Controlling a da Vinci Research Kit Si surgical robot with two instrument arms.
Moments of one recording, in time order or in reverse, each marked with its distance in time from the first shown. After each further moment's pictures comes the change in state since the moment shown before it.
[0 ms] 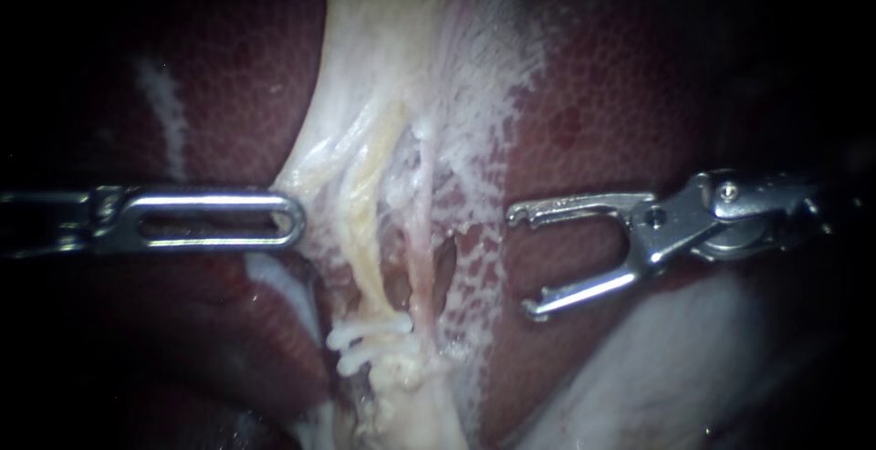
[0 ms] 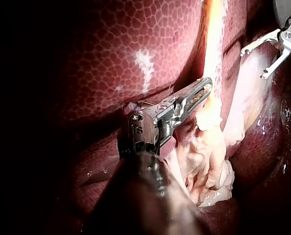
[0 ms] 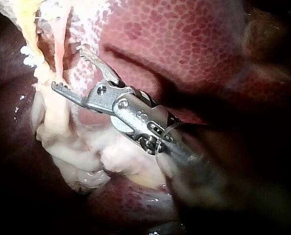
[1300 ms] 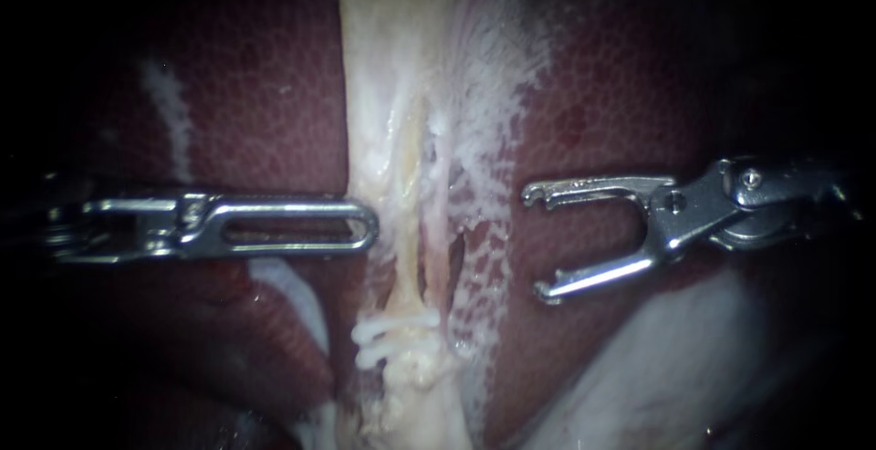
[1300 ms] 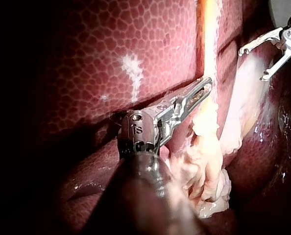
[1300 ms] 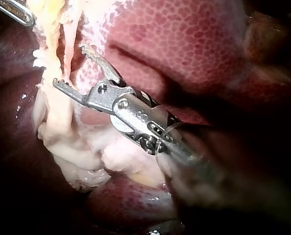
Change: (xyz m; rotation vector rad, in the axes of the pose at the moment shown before) right arm 0.001 0.000 0.000 -0.011 0.000 -0.004; left arm 0.003 0.003 0.007 0.006 0.018 0.014
